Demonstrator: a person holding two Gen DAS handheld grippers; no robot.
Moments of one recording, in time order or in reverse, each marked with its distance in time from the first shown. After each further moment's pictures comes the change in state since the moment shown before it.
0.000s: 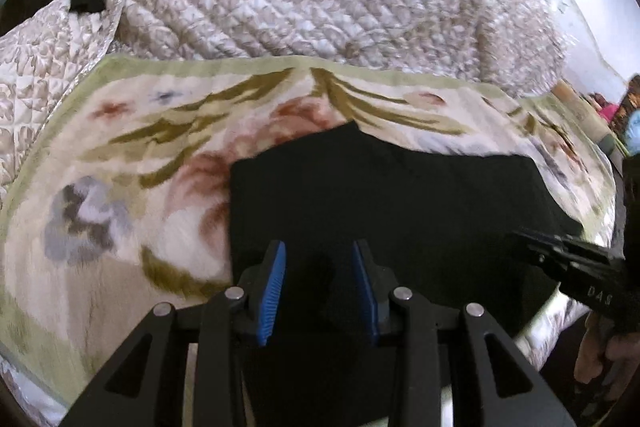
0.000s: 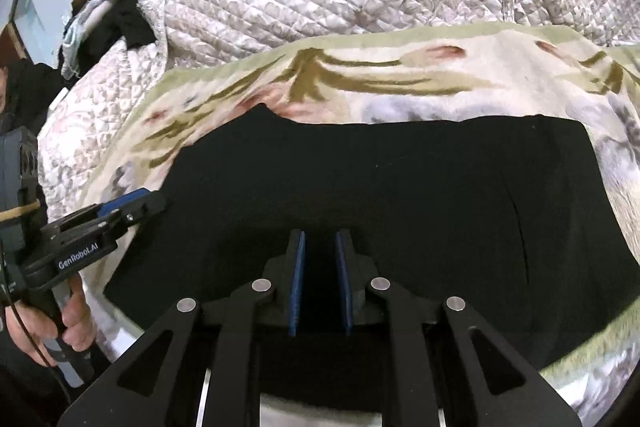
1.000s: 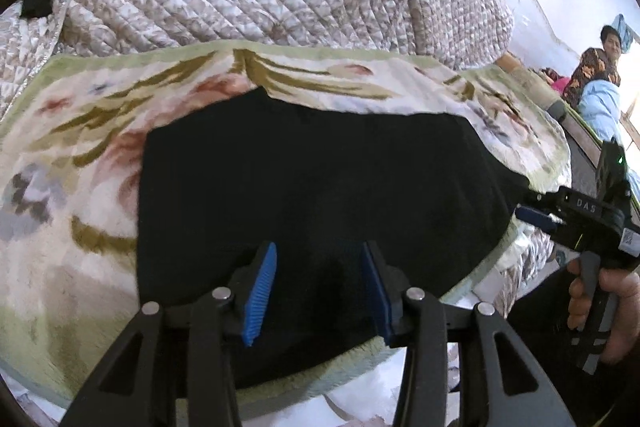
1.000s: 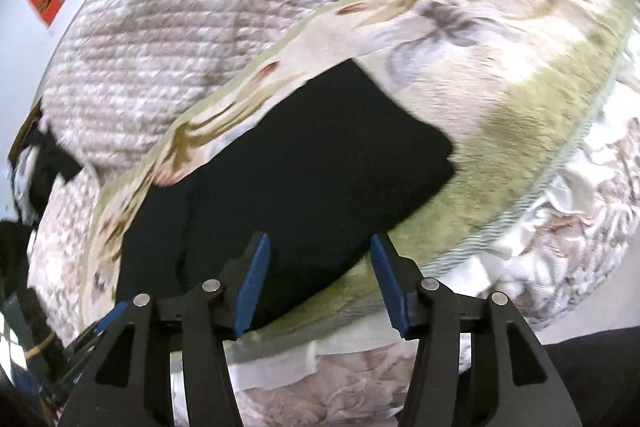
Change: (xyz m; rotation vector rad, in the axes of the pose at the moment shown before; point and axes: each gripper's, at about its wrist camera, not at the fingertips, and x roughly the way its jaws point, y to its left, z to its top) left arm -0.006 -0.035 -0.020 0.067 0.035 -0.168; right arm -0.067 -0.125 -0.057 0.527 -0.133 -0.149
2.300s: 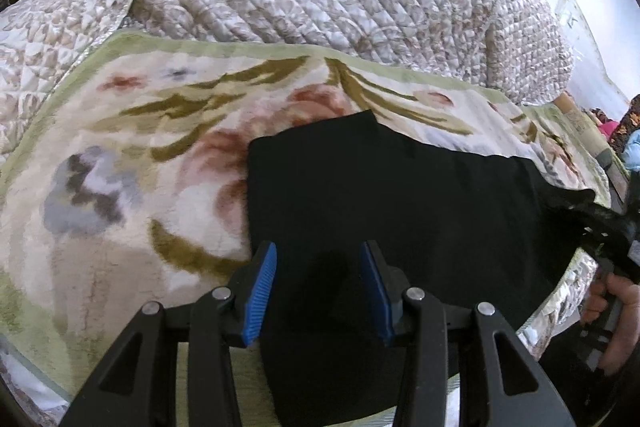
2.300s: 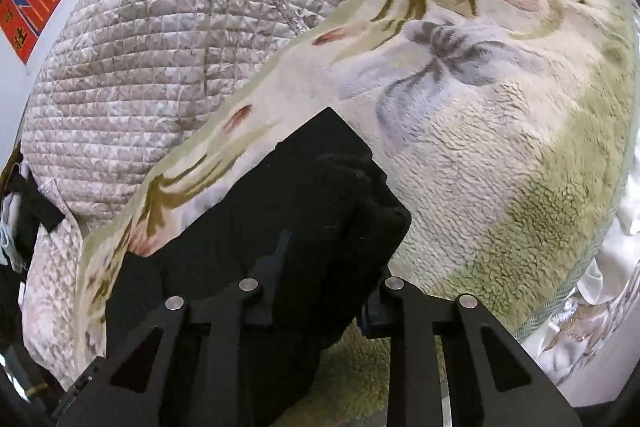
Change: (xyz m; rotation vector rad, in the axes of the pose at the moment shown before) left arm -0.003 0.059 0.014 -0.151 -0.014 0.173; right arm 0.037 -0.001 0.047 0.022 -0.102 -0.028
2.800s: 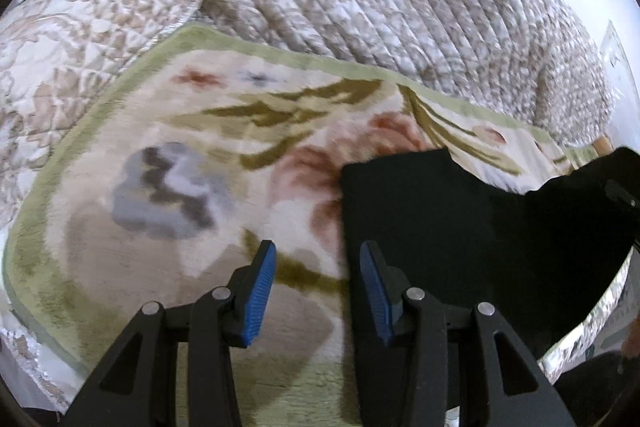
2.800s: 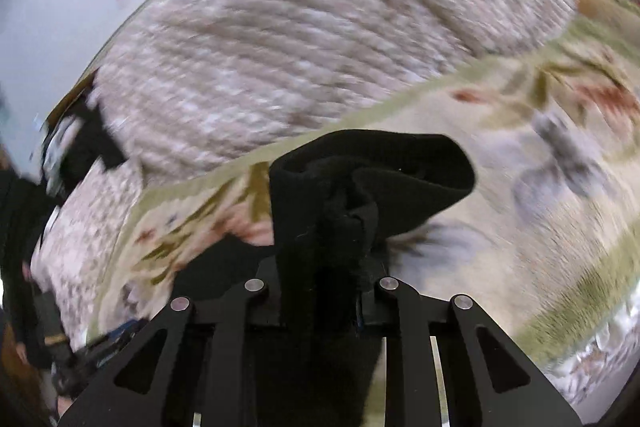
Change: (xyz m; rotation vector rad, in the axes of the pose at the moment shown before) left arm -0.017 0.050 0.010 -0.139 -0.043 0.129; right arm -0.028 0.142 -0.012 -0.371 -0.014 0.197
